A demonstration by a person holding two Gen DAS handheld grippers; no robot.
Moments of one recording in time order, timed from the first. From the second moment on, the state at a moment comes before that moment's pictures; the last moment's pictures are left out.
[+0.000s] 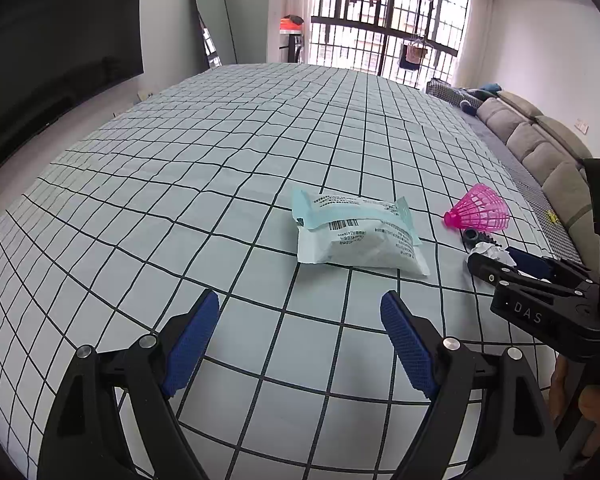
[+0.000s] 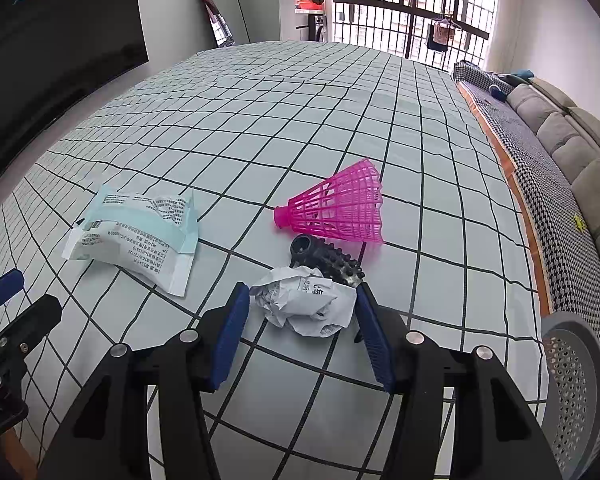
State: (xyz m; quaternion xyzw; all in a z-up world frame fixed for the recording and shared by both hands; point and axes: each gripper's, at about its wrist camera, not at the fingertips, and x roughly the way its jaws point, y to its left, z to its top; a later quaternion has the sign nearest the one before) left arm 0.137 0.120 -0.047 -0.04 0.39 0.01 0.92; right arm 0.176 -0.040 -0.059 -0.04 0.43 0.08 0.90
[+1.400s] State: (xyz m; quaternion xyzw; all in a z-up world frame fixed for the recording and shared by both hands) left arm 0.236 0.147 -0.011 0.05 0.38 0.03 0.93; right arm 0.081 -0.088 -0.021 0.02 0.41 0.10 0.90
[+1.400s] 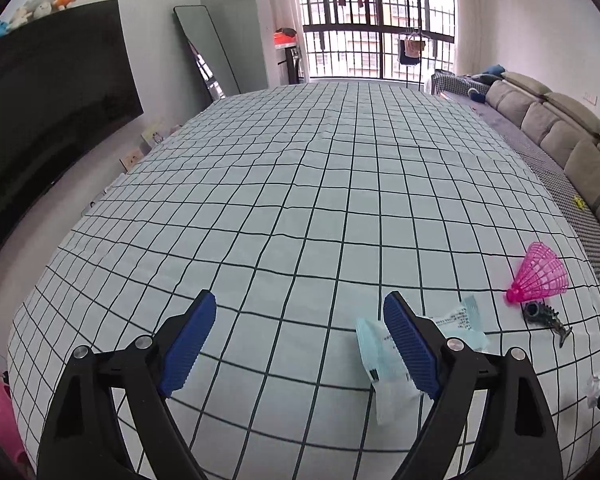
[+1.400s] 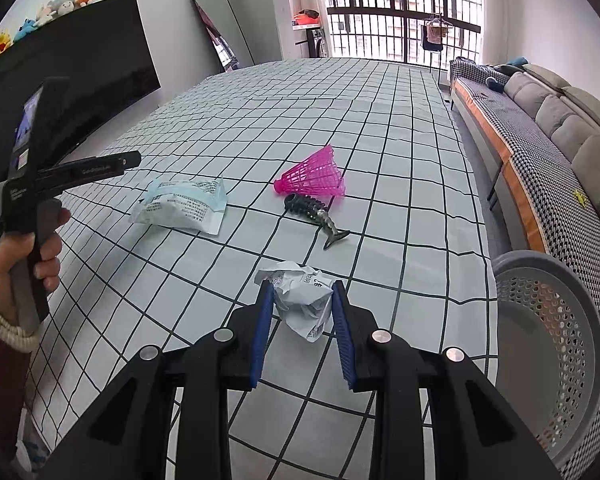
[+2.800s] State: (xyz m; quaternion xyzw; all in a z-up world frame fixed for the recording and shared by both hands) left arm 0.169 0.072 -0.025 0.02 0.41 -0.05 0.91; right arm 0.042 -0.121 -0.006 0.05 0.39 0.10 0.91
